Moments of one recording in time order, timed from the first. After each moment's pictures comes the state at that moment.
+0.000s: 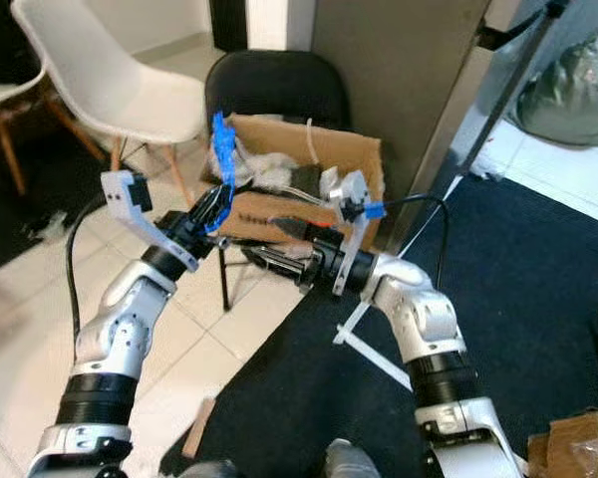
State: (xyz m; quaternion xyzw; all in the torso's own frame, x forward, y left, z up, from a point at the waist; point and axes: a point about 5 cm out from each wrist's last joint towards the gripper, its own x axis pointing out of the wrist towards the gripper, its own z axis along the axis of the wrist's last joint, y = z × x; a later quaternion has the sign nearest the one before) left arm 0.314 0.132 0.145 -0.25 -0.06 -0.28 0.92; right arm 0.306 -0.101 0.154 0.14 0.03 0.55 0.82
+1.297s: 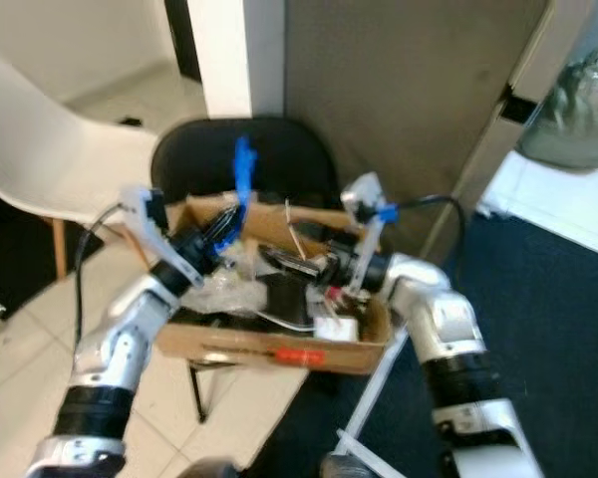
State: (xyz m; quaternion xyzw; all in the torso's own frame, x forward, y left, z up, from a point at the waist) left arm 0.299 0.140 0.125 -0.22 0.00 -0.33 0.92; right arm 0.306 -0.110 0.156 0.12 0.02 0.55 0.83
